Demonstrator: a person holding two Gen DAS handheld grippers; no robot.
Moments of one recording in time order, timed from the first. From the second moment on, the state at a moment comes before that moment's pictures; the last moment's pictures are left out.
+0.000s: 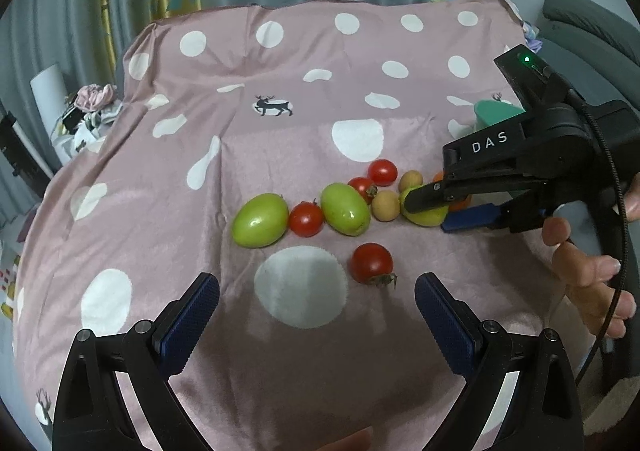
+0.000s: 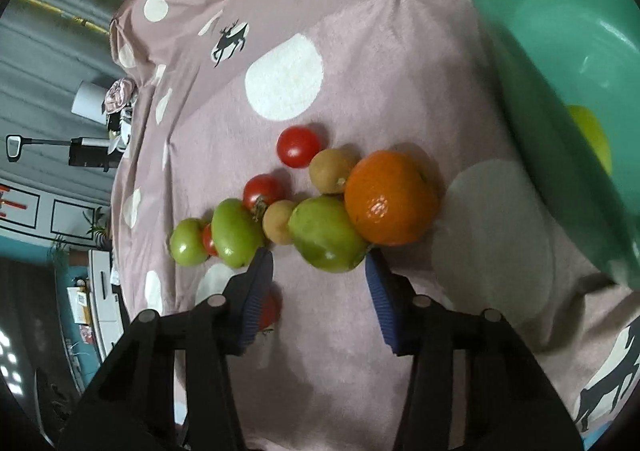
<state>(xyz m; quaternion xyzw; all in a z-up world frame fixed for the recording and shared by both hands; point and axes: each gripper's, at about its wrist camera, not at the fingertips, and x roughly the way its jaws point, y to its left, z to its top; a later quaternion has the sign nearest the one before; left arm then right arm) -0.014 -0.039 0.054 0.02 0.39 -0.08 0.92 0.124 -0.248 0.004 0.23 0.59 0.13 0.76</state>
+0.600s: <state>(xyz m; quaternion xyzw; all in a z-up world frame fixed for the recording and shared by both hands) -0.016 -0.042 0.049 0.05 0.39 -0.07 0.92 0.127 -0.261 0.005 0.26 0.56 0.09 0.78</state>
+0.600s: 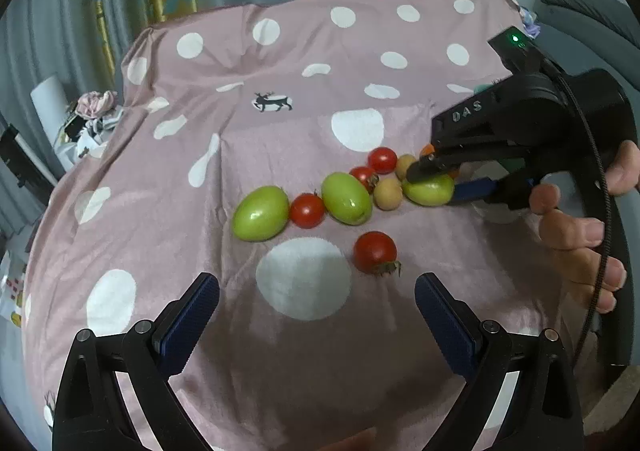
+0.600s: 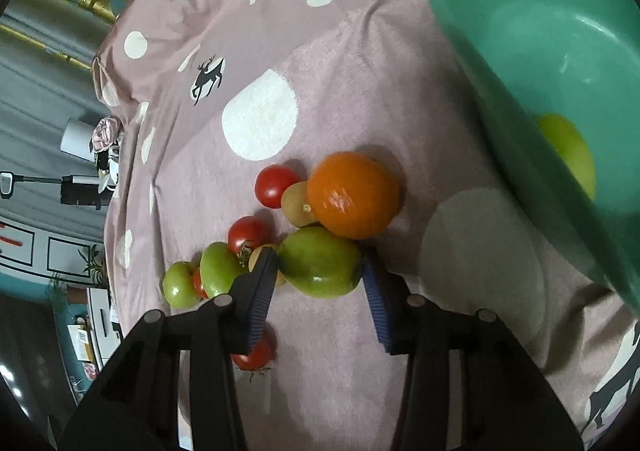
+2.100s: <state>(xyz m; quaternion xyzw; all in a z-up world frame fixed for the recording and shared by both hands) 0.001 -0.032 0.049 -0.17 0.41 -0.22 0.87 0.073 -0.218 0.022 0.29 0.57 0.30 0.71</state>
